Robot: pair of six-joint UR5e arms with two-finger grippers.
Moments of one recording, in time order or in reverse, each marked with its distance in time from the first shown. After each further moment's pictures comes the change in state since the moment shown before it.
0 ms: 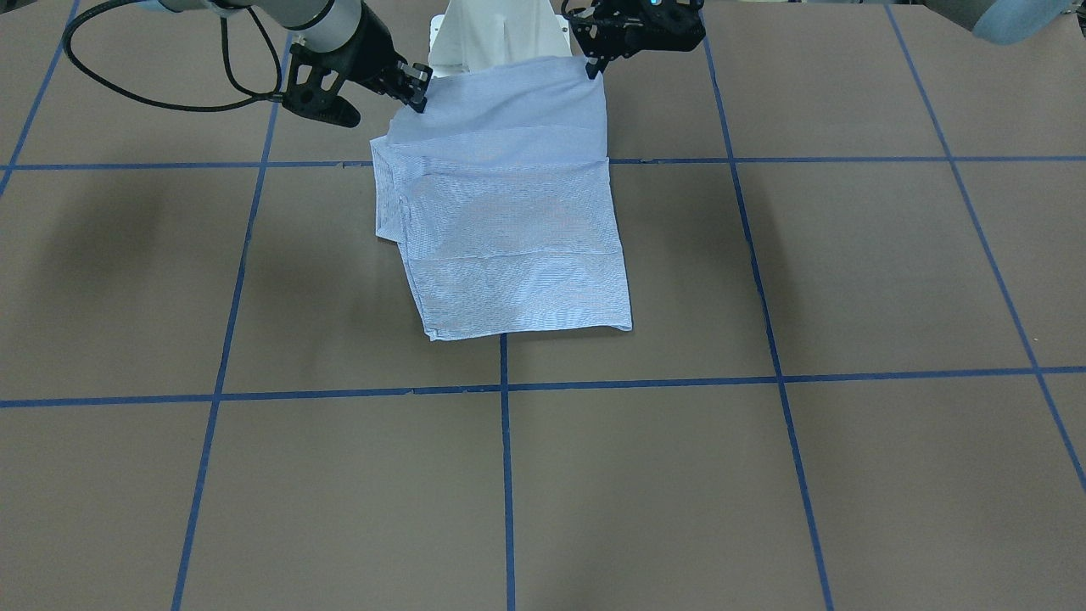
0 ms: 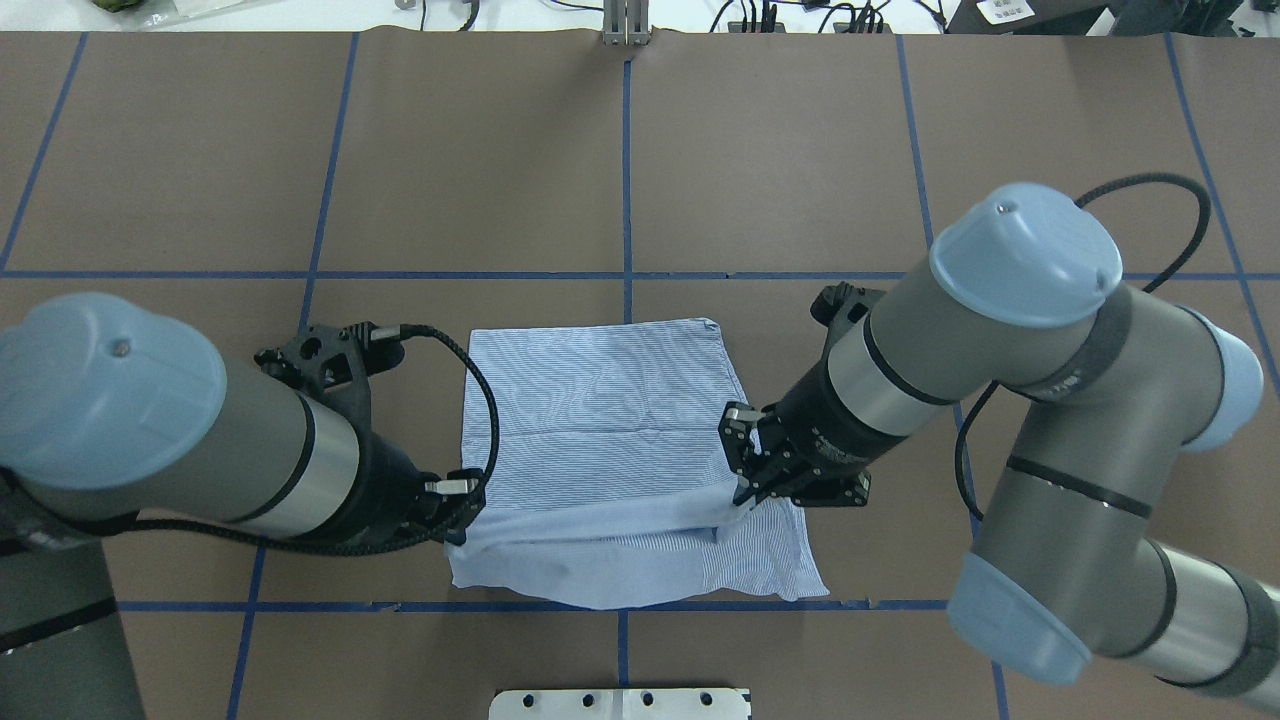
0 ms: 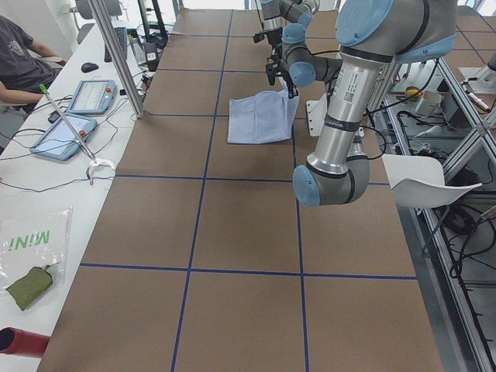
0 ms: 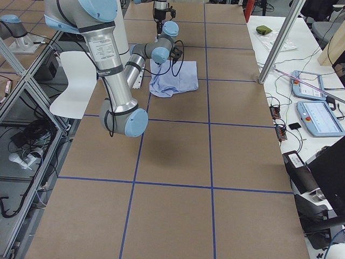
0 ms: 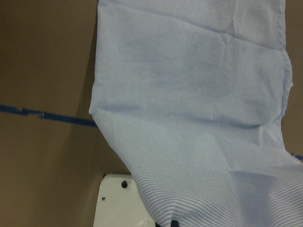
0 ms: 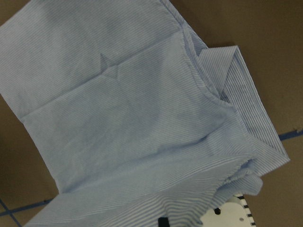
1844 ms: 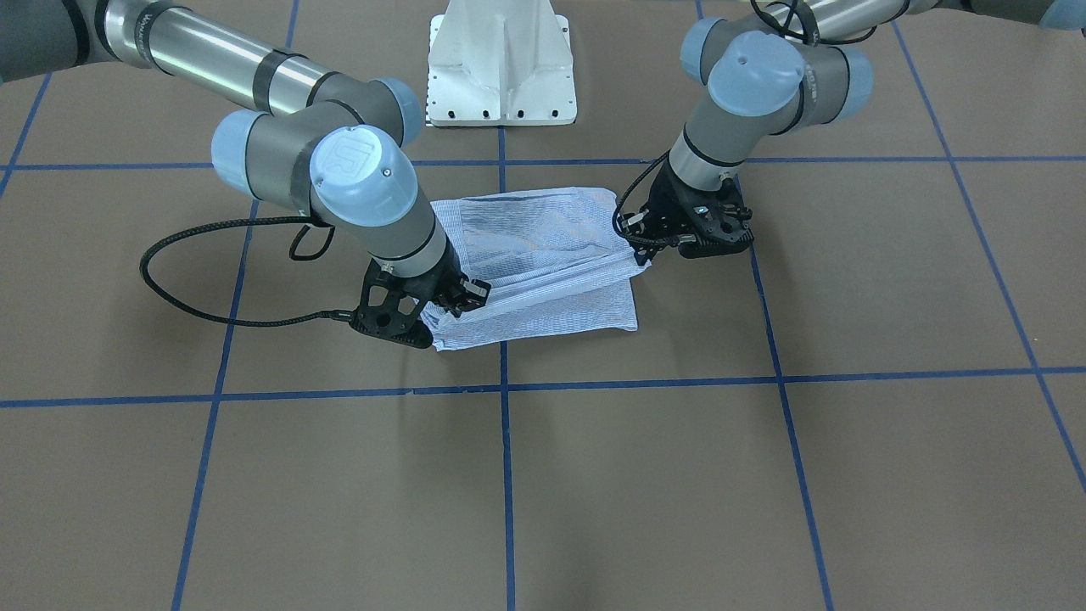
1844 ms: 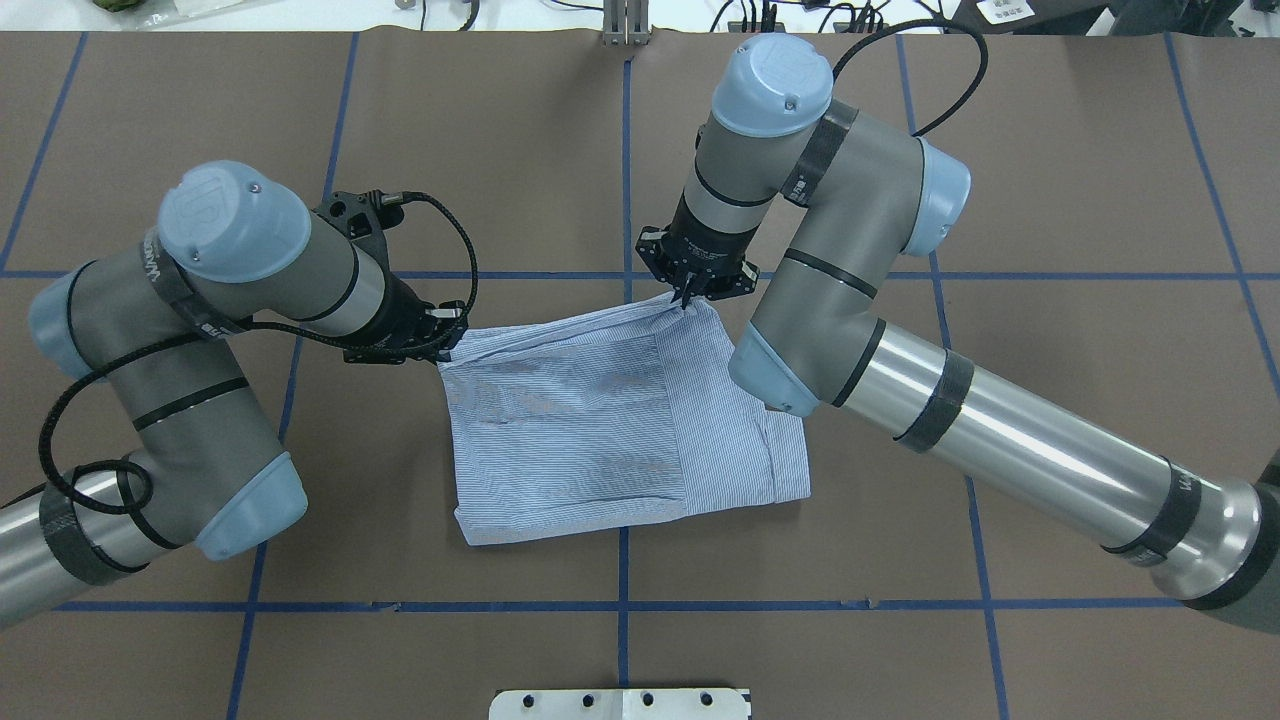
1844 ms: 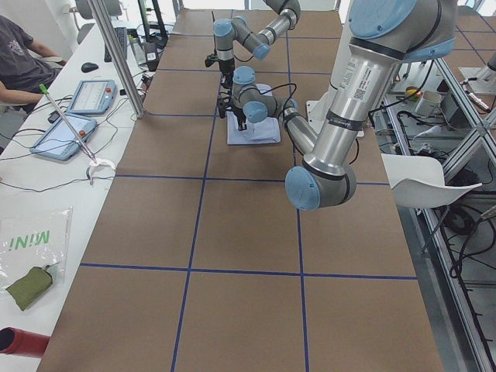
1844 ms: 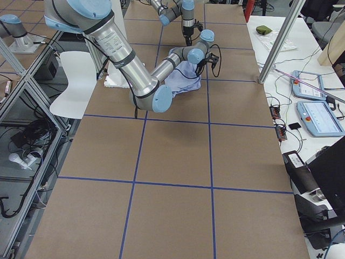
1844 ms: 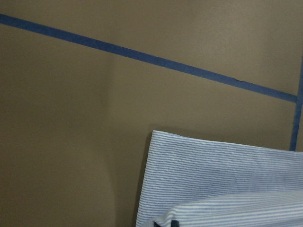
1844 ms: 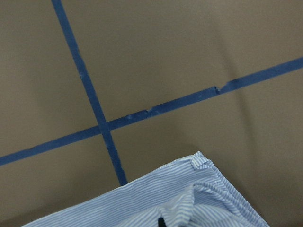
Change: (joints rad) left arm -0.205 -0.010 0.485 -0.392 -0.020 0.135; right arm 0.121 0.372 -0.676 0.105 -0.133 -0.287
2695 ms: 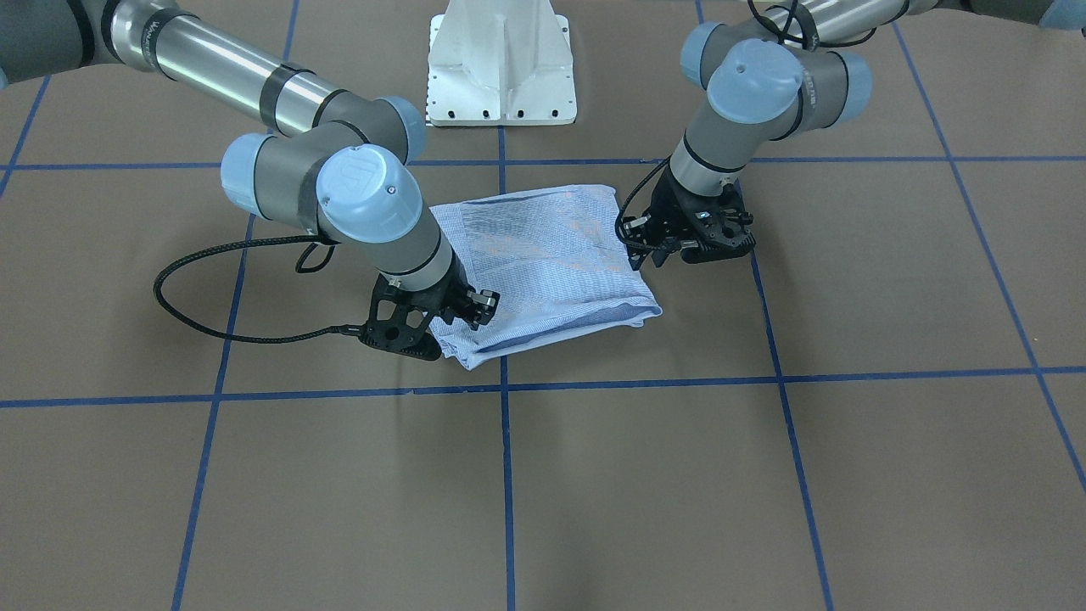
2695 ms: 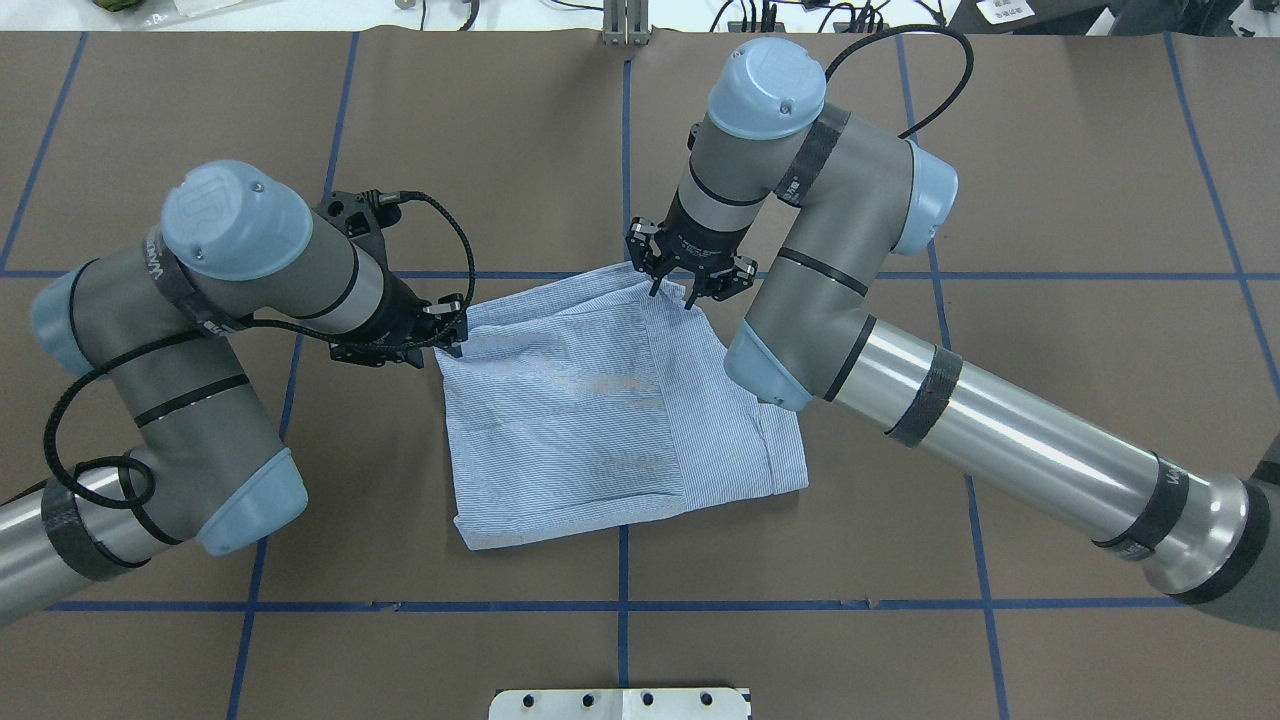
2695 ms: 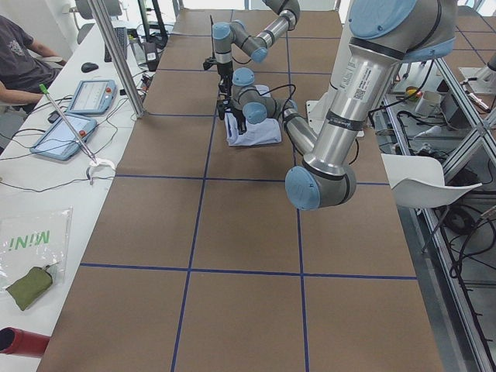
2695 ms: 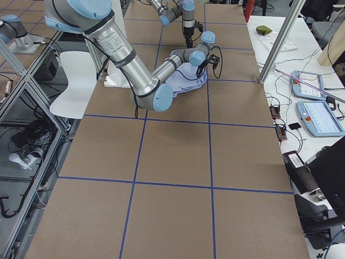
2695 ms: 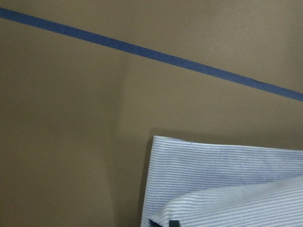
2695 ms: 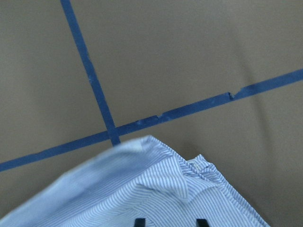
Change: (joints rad) left arm -0.011 -0.001 0.007 0.001 0.003 -0.006; right arm 0.001 0.010 -0.031 0.048 0.002 0.005
